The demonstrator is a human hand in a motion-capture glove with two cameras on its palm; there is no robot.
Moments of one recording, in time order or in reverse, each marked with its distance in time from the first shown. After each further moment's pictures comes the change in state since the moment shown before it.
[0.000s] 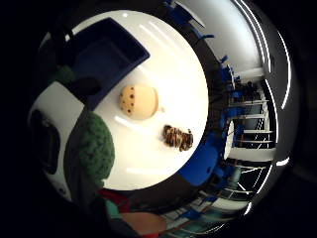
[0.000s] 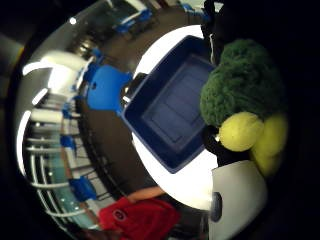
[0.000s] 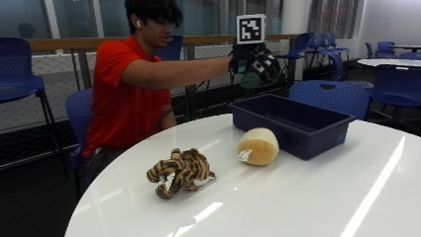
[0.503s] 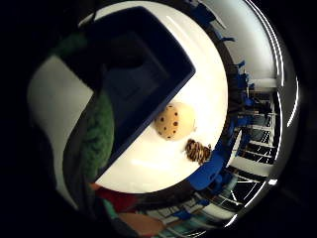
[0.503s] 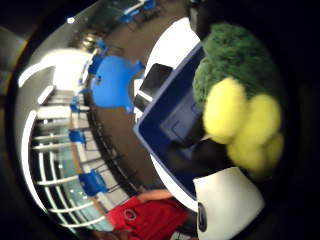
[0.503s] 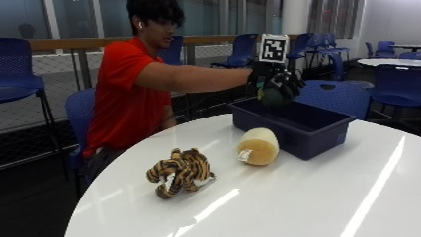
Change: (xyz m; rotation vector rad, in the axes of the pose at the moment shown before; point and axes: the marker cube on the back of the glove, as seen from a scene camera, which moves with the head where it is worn) arm -0.037 -0.071 0.059 -0.143 -0.021 0.078
